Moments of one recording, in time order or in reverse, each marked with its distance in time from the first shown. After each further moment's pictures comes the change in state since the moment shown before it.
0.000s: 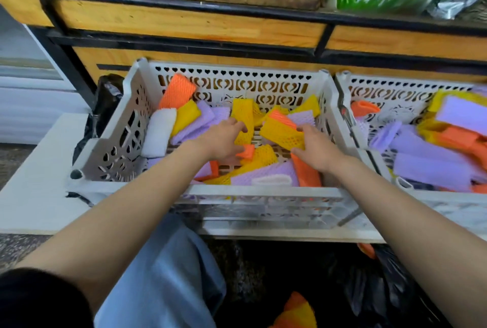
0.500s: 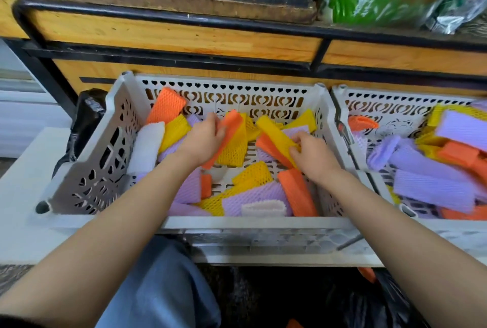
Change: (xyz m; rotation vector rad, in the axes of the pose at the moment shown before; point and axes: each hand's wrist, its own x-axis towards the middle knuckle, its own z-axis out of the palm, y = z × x) left_hand 0.020 -0.009 -0.014 -0.308 0.309 -0.257; right_hand 0.024 0.002 -0.002 0.085 0.196 0.028
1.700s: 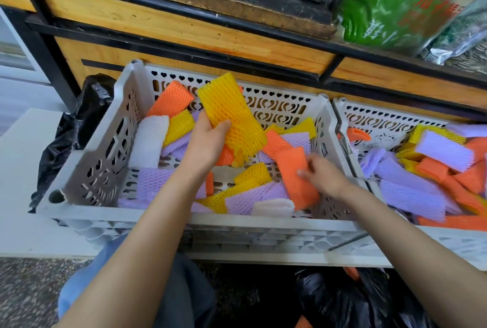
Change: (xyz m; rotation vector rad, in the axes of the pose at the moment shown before) left_hand -0.054 0.022 -0.035 -1.000 0.141 -0.172; right_hand -0.023 -0.001 -0.014 0.068 -0.253 0.116
